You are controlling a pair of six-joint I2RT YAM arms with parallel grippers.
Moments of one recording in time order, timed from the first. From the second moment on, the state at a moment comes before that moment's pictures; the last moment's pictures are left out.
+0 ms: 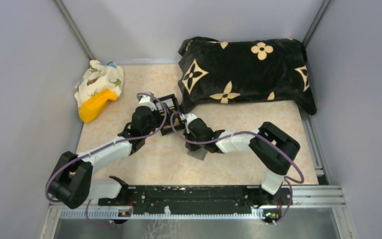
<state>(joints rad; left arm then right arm) -0.53 1.28 0.56 0.36 -0.16 -0.53 0.92 1.74 0.86 0.13 0.00 0.38</state>
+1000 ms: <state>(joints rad) -0.87 1.51 0.63 0.35 -0.02 -0.53 0.78 1.32 0.54 0.03 0.15 0.41</state>
